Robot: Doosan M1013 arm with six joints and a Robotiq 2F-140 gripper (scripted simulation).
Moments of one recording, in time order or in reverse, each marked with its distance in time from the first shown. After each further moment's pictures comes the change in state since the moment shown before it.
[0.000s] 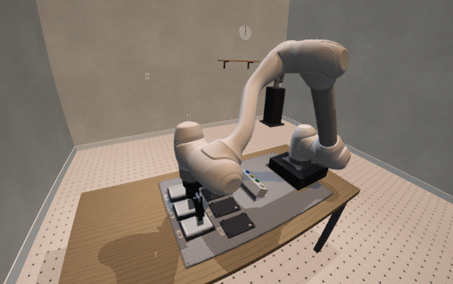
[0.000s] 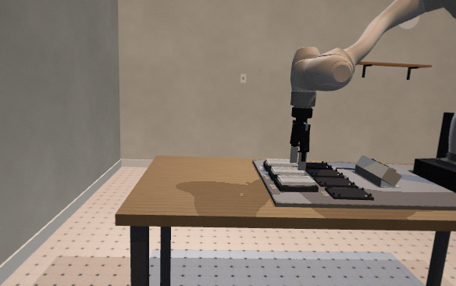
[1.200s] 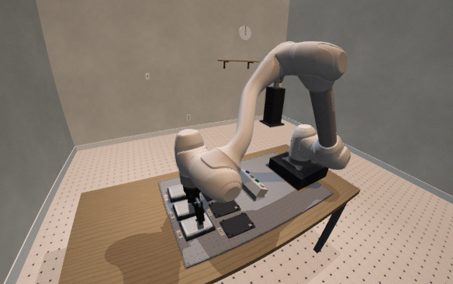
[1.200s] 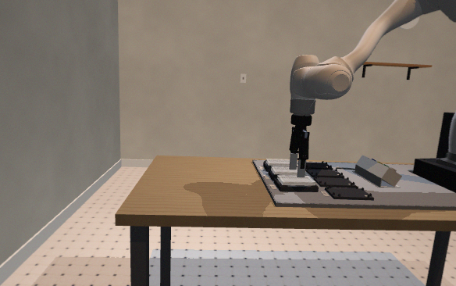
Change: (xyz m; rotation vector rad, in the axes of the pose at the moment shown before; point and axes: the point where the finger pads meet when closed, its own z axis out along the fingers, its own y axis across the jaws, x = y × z) arm 0.000 0.000 0.027 0.000 0.000 0.000
